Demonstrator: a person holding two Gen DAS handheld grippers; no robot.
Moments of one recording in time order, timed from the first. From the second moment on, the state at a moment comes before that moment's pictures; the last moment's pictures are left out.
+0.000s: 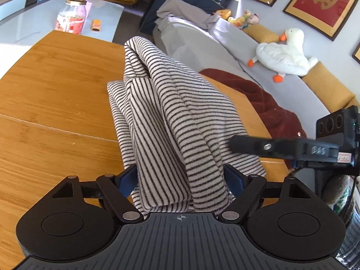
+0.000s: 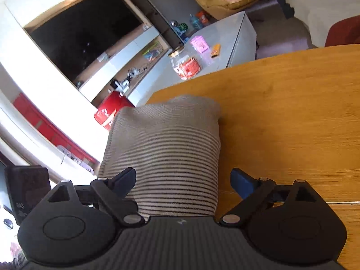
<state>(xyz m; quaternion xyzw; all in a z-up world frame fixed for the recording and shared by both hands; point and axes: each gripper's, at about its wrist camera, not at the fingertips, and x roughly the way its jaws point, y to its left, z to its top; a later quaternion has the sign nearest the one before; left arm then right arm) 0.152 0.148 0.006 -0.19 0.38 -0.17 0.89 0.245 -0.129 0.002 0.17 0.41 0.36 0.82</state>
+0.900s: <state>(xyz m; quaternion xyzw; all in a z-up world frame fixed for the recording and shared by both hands) 0.221 0.242 0.006 -0.21 0.33 -0.06 0.92 0.372 0.036 -0.009 0.05 0.38 0.45 0.80</state>
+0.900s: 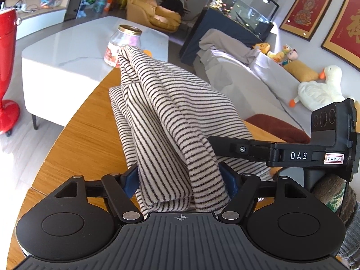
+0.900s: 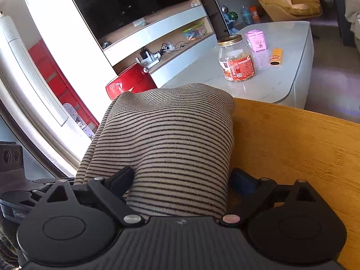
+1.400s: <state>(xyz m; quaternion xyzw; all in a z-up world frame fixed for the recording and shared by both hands) 0.215 0.232 0.004 -0.20 0.33 -0.06 0.92 0.360 0.024 -0.007 0.04 0.39 0.44 0.81</state>
